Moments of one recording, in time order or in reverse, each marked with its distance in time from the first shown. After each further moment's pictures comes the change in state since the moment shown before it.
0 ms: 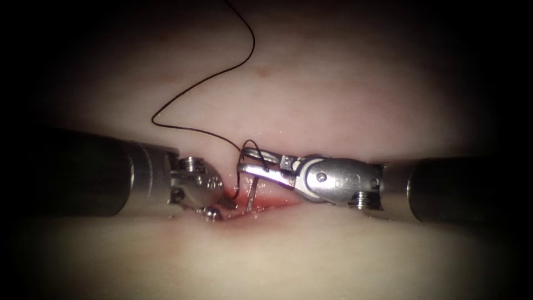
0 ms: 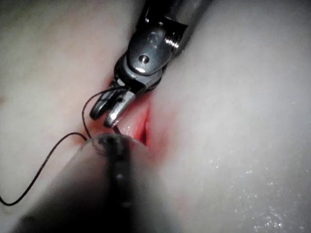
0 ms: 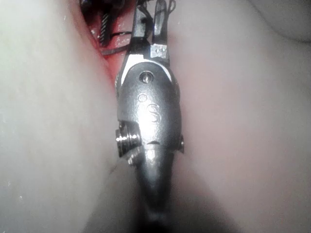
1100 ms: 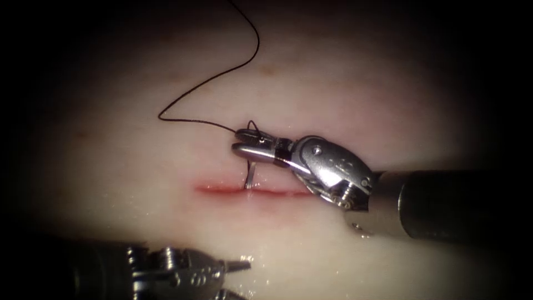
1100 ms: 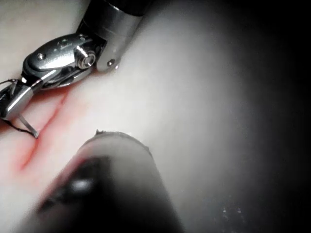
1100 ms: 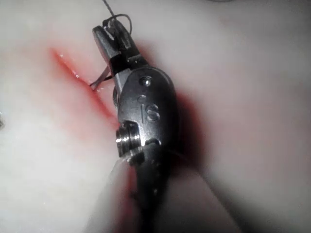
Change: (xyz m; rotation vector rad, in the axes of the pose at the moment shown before) right arm -0.001 0.003 0.001 0.033 -0.182 0.450; left arm 0.003 0.015 -0.003 0.299 0.270 0.022
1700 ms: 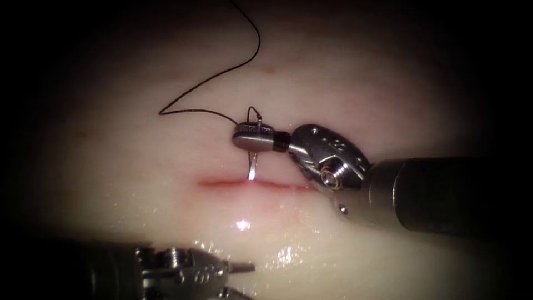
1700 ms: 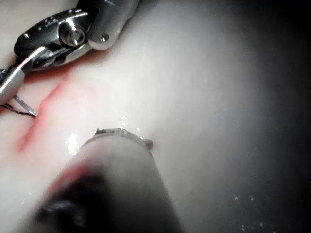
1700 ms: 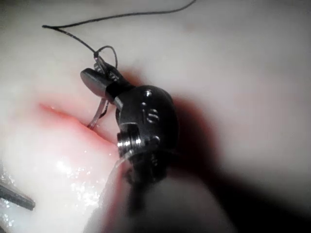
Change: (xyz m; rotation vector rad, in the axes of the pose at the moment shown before) right arm 0.000 0.000 0.000 0.015 -0.063 0.320; left arm -0.003 -0.003 0.003 -0.037 -0.001 -0.015
